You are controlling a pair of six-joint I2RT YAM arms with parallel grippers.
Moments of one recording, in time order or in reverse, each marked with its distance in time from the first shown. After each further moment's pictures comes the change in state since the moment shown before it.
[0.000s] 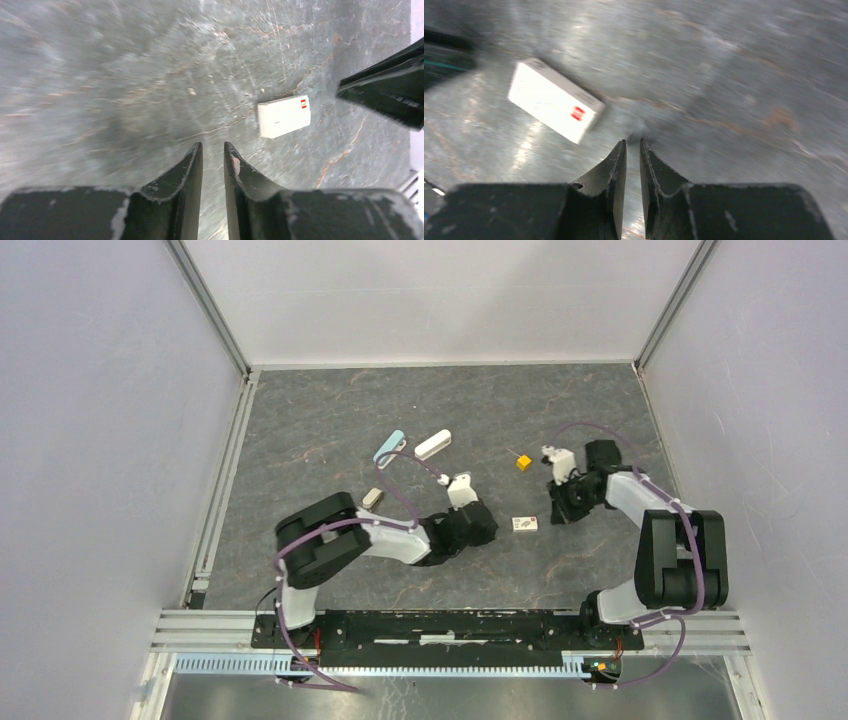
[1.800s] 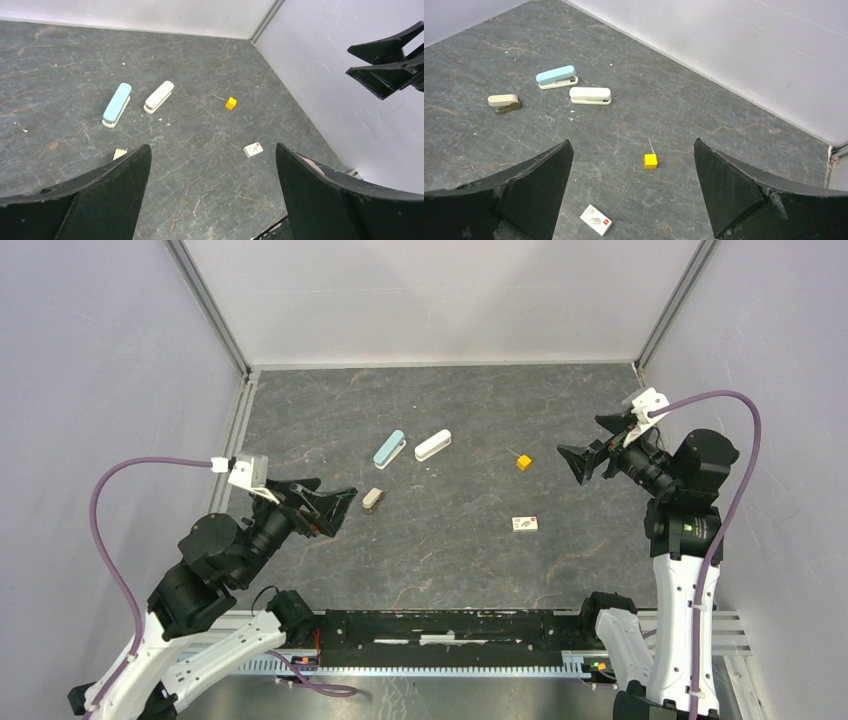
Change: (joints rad) left arm 0.303 -1.483 0.005 -0.876 0.109 0.607; right arm -0.156 -0.709 0.240 0.190 -0.420 0.304
